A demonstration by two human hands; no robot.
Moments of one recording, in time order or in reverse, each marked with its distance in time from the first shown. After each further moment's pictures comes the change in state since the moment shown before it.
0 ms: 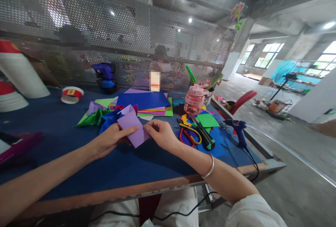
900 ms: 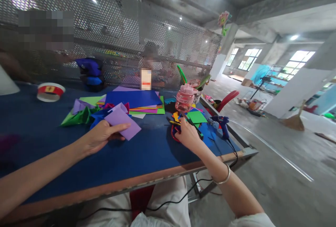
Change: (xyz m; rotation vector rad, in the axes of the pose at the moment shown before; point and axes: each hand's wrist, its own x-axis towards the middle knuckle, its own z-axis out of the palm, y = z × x) left_hand 0.007 0.001 -0.007 -0.098 0.070 0.016; right_hand -0.058 -0.005 -0.083 -1.232 0.131 0.385
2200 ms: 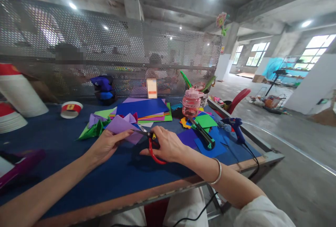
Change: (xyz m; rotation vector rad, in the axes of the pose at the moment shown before) left_hand -0.004 0.009 -0.002 -0.084 0.021 0.191; right_hand 0.009 -0.078 0.011 0.404 0.066 -0.580
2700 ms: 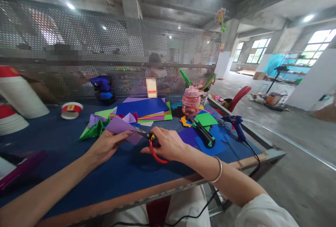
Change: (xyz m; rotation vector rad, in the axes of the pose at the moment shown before) left_hand 0.000 -0.002 -0.003 -0.004 -0.003 -0.013; right_hand -0.001 0.002 0.002 -0.066 0.035 -0.027
